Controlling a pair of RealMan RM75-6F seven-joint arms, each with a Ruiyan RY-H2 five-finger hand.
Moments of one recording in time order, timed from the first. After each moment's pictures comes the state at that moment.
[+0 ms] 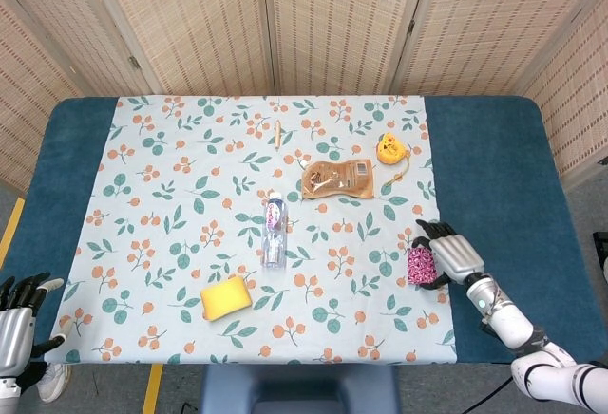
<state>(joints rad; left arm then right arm) 0.02 -1.25 -0.01 -1.49 1.47 1.53 0.01 0.54 -1.35 0.00 -1.33 -1.32 0.82 0.04</state>
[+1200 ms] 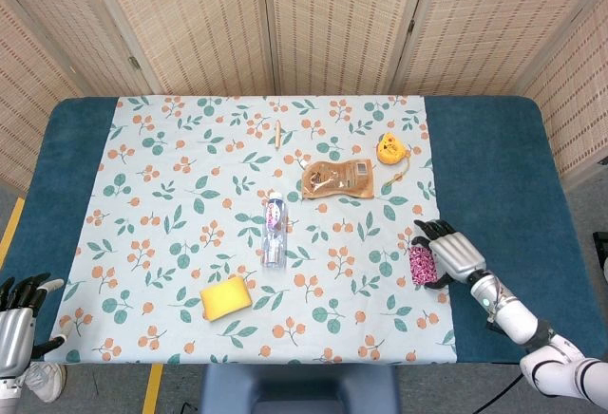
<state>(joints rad) 0.02 -1.24 -0.01 -1.51 1.47 1.53 0.03 0.56 -1.38 -0.04 -1.19 -1.49 0.84 0.14</state>
